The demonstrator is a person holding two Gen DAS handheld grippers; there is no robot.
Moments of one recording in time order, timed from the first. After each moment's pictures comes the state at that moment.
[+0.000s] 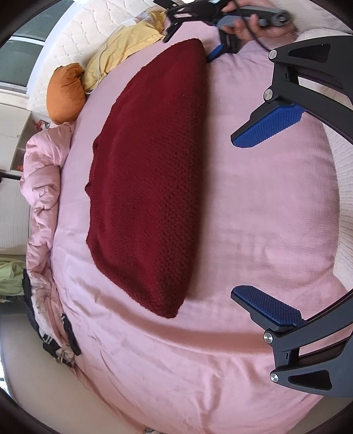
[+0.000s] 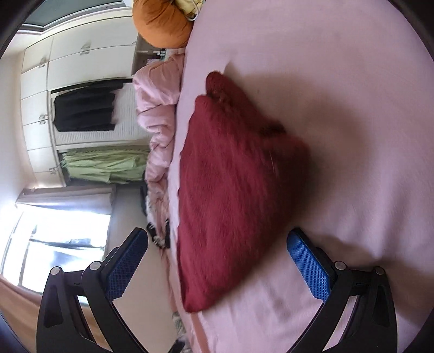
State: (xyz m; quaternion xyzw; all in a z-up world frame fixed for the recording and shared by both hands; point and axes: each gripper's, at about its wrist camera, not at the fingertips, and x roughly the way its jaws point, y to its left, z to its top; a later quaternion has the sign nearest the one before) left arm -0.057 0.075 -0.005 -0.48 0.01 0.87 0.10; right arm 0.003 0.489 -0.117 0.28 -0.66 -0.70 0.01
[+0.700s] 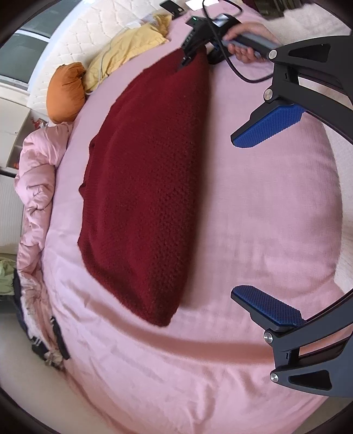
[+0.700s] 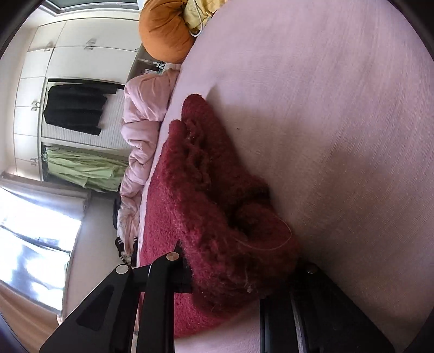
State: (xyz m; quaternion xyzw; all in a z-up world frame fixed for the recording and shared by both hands) left arm -0.069 0.073 -0.014 -0.50 -0.02 0.86 0.12; right arm -0.010 0.493 -0.142 0.26 -0.59 -0.76 -0.06
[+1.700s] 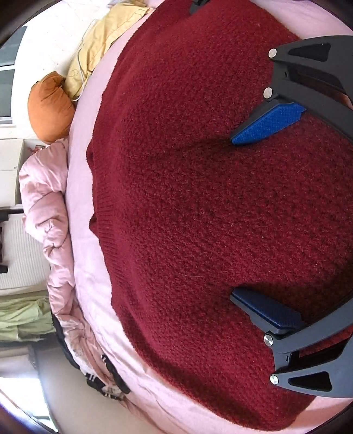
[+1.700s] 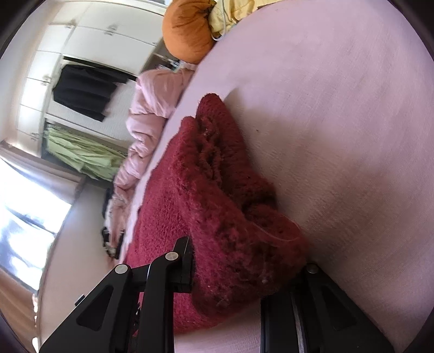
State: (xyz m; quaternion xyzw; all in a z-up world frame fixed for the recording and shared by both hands) left arm -0.189 0.175 -0.094 -0.40 0.09 0.90 0.13; right arm -0.020 0.475 -0.121 0.27 -0.53 -0.80 -0.07
